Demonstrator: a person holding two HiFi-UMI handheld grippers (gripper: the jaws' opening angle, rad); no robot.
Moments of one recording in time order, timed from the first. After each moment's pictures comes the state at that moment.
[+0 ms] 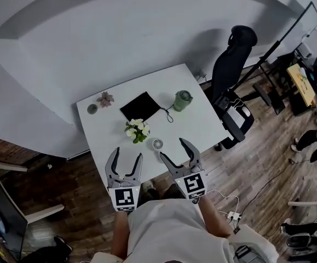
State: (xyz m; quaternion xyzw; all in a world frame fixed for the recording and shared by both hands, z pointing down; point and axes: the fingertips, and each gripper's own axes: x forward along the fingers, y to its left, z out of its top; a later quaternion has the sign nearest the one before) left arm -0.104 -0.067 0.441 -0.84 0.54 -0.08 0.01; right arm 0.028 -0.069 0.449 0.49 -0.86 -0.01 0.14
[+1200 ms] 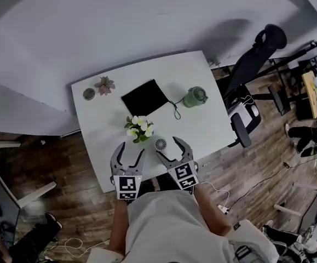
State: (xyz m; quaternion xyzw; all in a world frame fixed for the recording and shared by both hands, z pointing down) left arm -0.093 -0.127 0.585 -0.83 0.52 -0.18 -0.13; right arm 0.019 -0.127 0.618 0.39 -0.86 0.12 0.30
